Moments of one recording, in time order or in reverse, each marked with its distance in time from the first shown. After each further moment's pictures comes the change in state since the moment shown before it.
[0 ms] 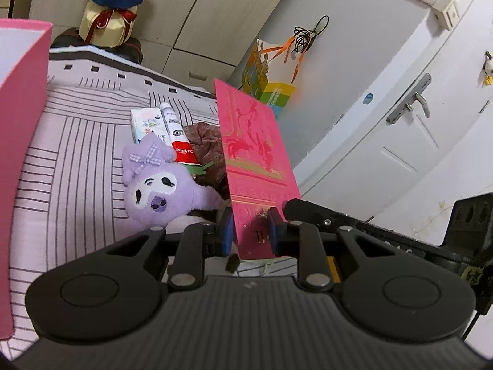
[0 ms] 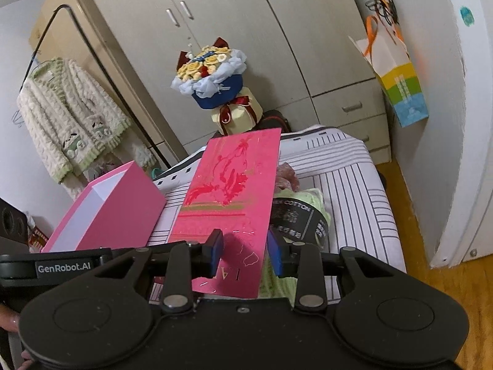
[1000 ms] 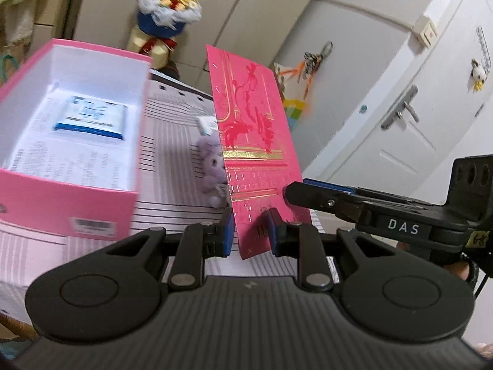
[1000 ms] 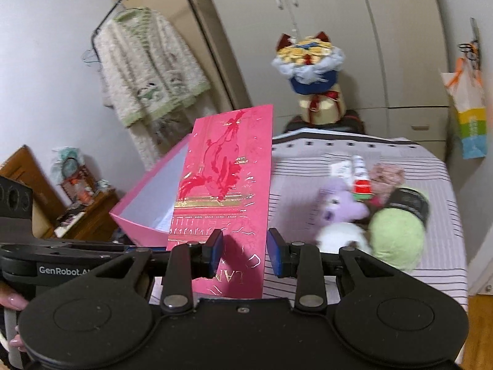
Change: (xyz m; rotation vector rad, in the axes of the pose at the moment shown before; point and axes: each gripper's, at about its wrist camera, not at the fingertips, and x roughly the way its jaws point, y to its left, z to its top) left arm -0.178 0.025 -0.051 -0.001 -0.080 0.079; right arm -0.054 0.143 -0.031 -0.231 0.082 0.164
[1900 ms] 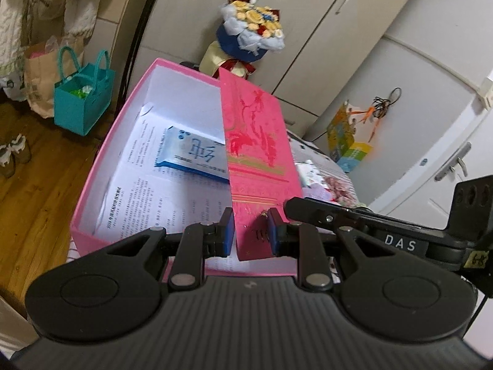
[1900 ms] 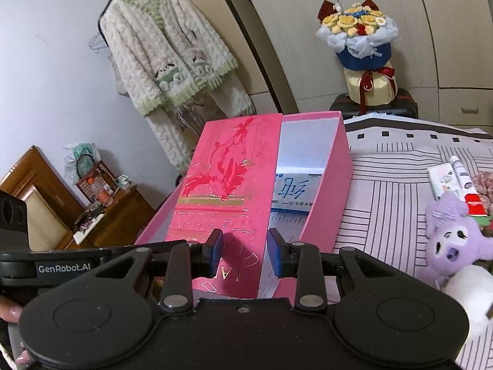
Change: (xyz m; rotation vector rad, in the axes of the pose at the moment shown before) left arm -0.016 0.135 0.062 -0.140 -0.044 0.139; right arm 0.143 0.069 0.043 0.040 0.093 0.083
